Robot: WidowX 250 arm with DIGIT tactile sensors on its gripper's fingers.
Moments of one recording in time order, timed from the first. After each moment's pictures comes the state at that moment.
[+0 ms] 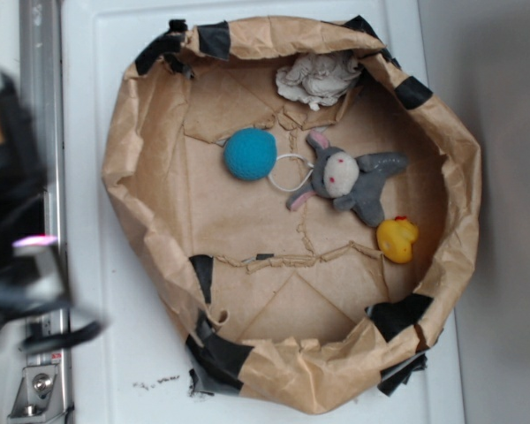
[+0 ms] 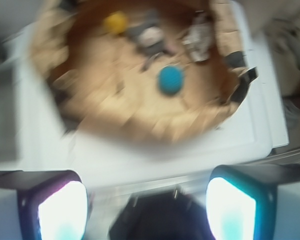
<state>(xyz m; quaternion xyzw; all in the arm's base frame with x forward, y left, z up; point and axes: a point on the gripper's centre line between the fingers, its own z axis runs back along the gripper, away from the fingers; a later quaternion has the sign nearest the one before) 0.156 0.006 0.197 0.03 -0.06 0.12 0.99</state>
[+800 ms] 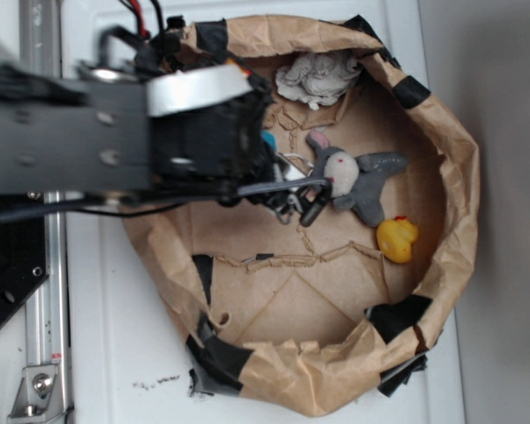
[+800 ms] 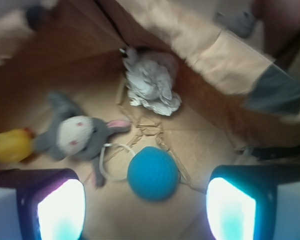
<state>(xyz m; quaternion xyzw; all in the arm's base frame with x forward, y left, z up) 0.242 0.040 0.099 0.05 -0.17 0.40 0.90</state>
